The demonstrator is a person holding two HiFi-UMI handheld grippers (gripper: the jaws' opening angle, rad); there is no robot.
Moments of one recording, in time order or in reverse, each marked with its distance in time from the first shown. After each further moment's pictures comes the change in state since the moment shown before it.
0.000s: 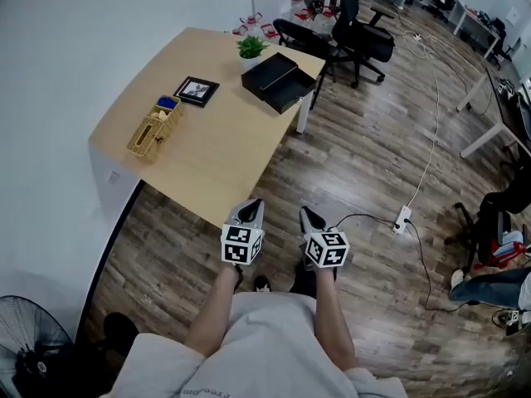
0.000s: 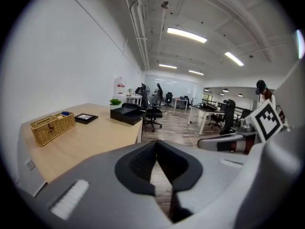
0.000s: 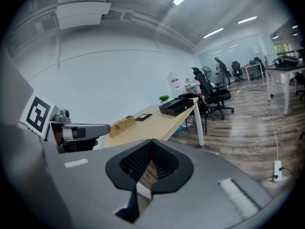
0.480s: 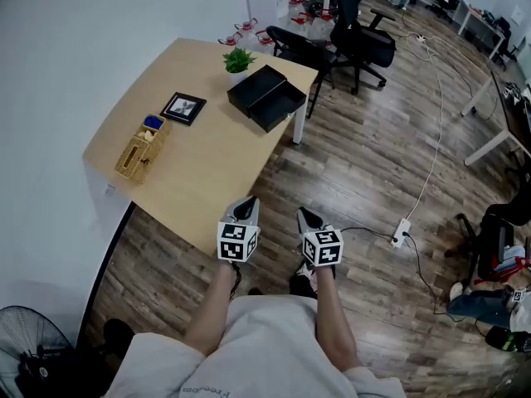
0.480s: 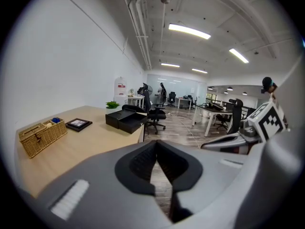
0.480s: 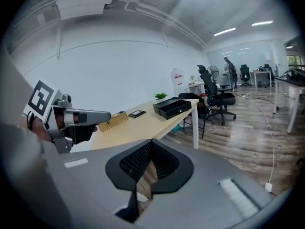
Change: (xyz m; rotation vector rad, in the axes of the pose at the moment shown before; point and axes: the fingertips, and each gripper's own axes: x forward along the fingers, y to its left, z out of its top) left arm 0.100 0.001 0.055 0.004 0.002 0.045; right arm 0.053 -0.083 0.049 -0.114 0.089 0.011
